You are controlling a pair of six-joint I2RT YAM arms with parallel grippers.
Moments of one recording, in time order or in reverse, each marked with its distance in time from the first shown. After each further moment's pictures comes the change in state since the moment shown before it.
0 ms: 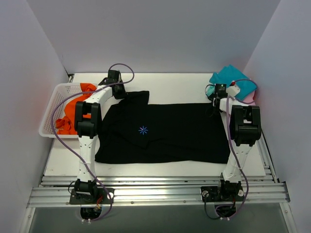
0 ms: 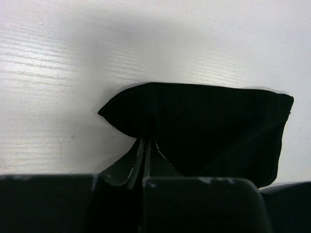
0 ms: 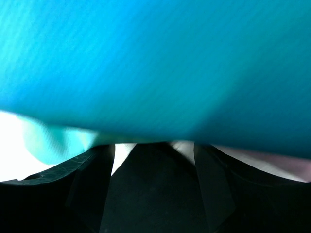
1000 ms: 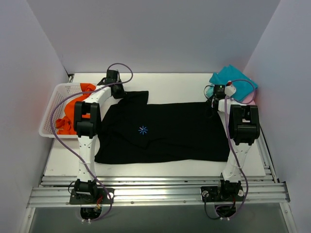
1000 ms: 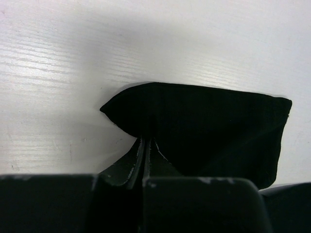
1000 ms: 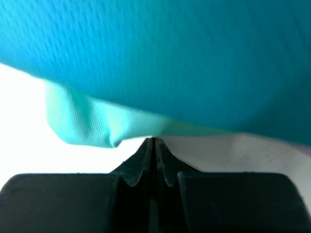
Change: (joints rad) left arm 0.013 -0.001 -0.004 0.015 0.003 0.000; right arm 0.013 0.028 -0.011 0.086 -0.126 -0.028
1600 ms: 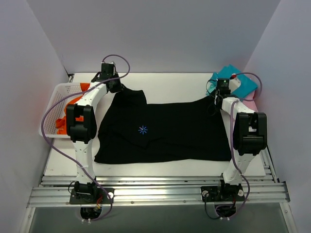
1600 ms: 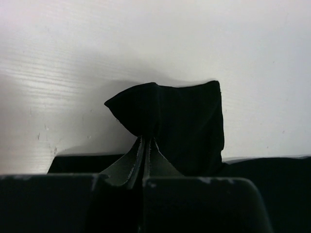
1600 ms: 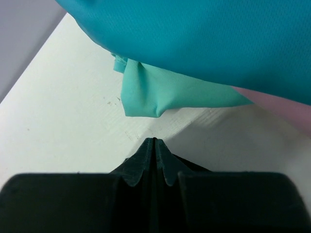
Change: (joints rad) left arm -0.001 -0.190 -0.071 -0.014 -0.024 0.000; right arm 0.014 -0.221 -0.036 -0.090 0.003 -0.008
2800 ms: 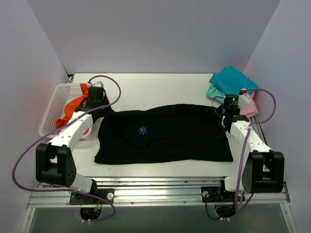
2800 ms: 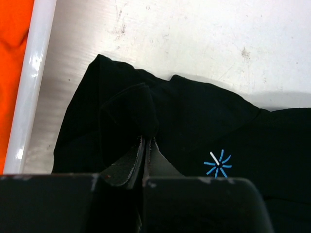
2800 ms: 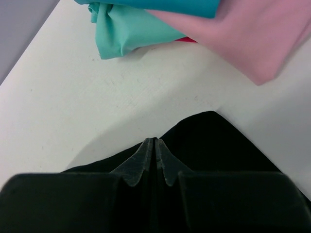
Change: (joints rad) left arm -0.023 -0.708 -0.769 0.052 -0.137 -0.020; right arm 0.000 -0.497 -0.395 -0.071 0.014 0.008
